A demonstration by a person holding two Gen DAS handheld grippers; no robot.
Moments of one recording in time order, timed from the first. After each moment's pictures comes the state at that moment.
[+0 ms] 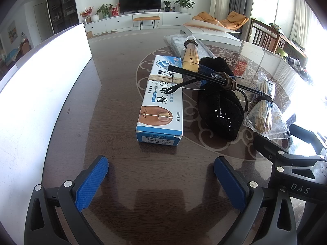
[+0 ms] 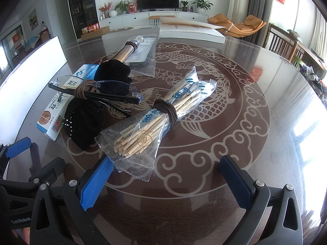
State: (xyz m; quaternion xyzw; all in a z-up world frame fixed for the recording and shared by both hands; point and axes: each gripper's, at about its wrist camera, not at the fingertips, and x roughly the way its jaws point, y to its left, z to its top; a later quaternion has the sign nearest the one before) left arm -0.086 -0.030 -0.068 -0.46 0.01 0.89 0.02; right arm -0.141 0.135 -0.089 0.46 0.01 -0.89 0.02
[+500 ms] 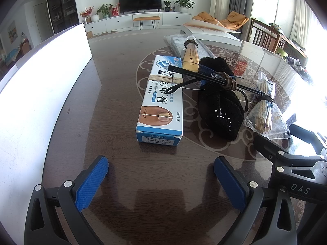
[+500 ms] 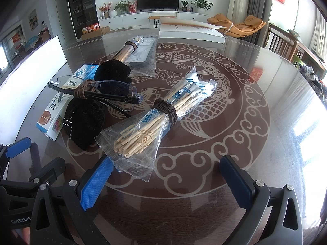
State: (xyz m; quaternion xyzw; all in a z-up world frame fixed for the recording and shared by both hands) left arm -0.086 -0.030 -0.067 -0.46 0.01 0.89 0.02; right arm -0.140 0.135 -0.089 0.46 0.01 -0.89 0.02
